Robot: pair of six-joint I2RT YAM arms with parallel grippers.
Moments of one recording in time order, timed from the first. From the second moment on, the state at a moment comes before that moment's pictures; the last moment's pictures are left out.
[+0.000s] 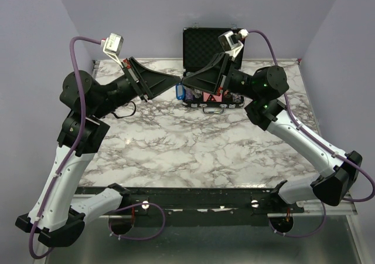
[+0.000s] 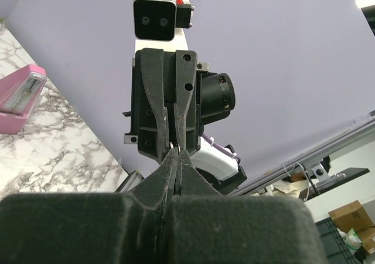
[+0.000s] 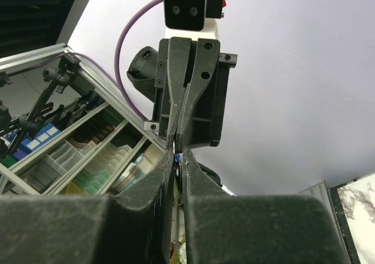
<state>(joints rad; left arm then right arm) -0.48 1.01 1.51 -0.23 0.56 -1.09 0.73 1.38 1.39 0.58 -0.68 1.28</state>
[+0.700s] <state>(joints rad) -0.47 1.05 1.80 -0.60 0.50 -0.73 0.73 1.36 1.43 0.32 -0.72 1.14</state>
